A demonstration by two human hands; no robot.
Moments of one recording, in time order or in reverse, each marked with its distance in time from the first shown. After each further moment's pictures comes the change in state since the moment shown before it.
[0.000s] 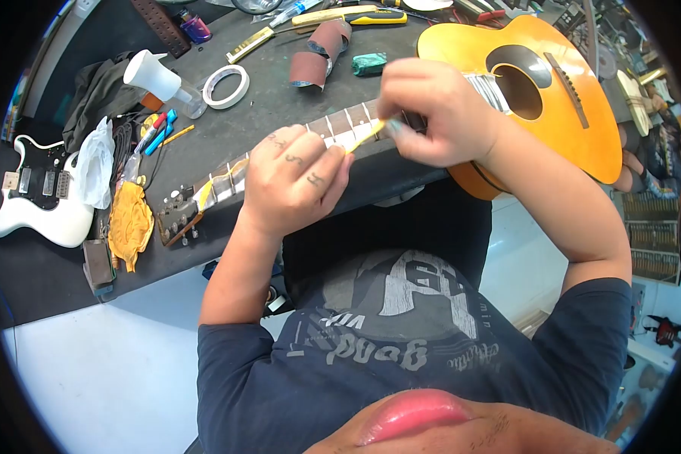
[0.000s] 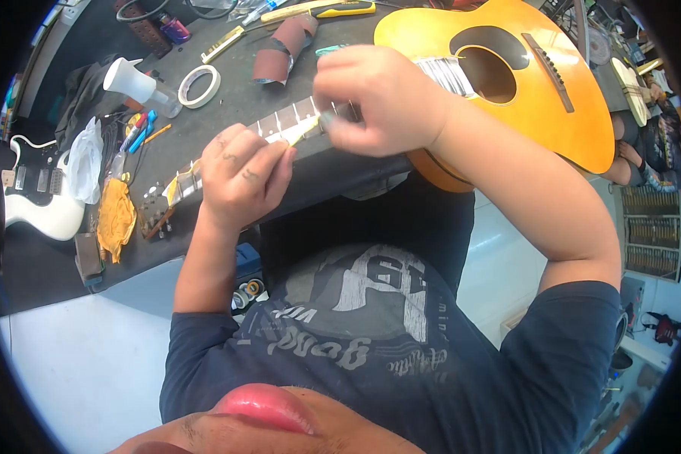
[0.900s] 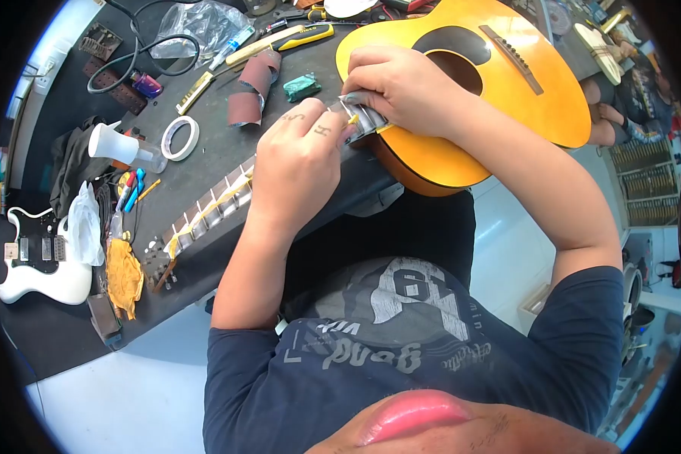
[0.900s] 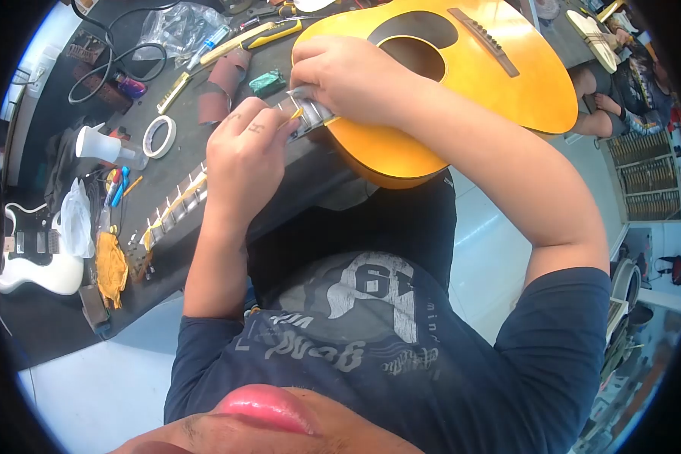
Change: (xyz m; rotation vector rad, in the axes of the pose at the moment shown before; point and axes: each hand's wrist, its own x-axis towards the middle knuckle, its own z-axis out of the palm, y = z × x) left_hand 0.084 0.038 0.068 -0.128 -0.186 -0.203; right_hand -0.048 0.030 -0.040 -0.246 0.001 0.251
